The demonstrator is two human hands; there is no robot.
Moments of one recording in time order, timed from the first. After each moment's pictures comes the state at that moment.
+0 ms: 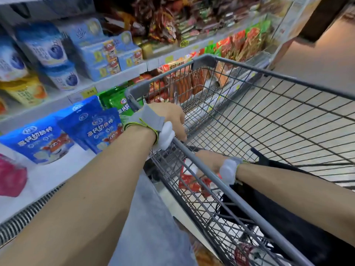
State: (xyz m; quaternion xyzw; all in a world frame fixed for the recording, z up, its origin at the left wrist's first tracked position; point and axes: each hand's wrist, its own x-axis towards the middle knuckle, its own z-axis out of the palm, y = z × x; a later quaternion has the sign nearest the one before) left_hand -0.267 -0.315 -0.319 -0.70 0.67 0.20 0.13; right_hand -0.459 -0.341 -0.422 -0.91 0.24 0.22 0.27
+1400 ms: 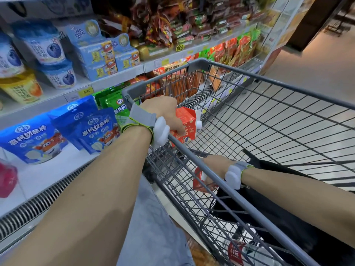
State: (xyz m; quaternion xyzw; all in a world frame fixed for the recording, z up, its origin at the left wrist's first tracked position) left_hand -0.268 -0.298 -0.308 -0.75 0.64 0.17 -0.03; right_hand -0.499 -0.353 -0.451 -0.90 0.30 0.29 0.10
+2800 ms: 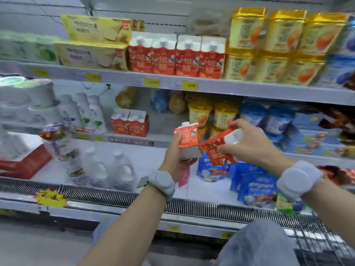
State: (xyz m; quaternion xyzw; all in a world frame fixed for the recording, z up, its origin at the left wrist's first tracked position) left_hand -0.034 0.075 -0.322 -0.50 -0.04 0.22 -0.84; right_hand -0.117 -0.107 -0.229 -0.95 0.09 -0.12 0.26
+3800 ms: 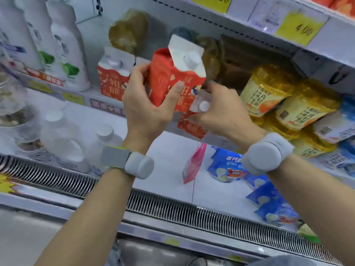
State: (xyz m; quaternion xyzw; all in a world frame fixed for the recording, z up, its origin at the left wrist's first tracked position) left_hand 0.138 0.175 -0.383 -0.69 0.12 -0.34 -0.62; right_hand 0.117 0.014 -0.317 -0.98 -0.02 -0.10 0.14
